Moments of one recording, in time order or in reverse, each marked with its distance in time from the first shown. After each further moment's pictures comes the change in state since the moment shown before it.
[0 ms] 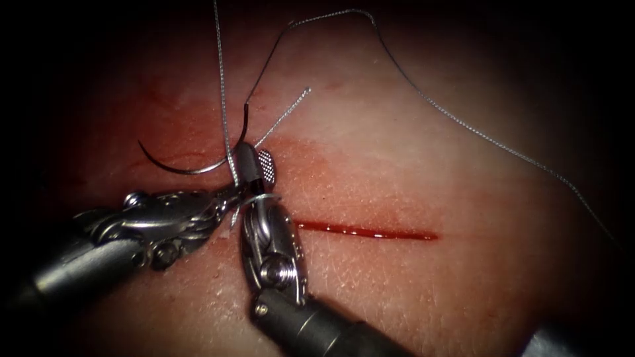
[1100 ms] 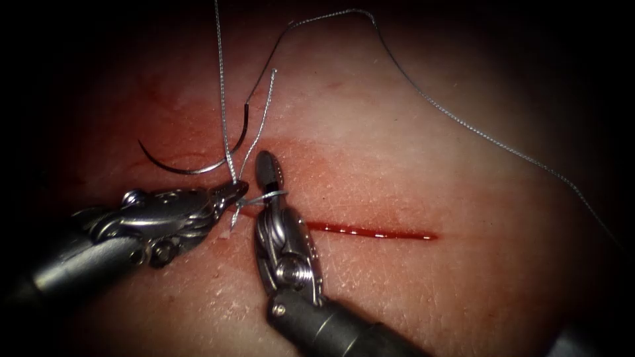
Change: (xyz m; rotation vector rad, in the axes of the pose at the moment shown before) right arm 0.001 -0.001 -0.001 0.034 -0.141 0.005; left arm 0.000 0.000 0.000 -0.005 -0.001 -0.003
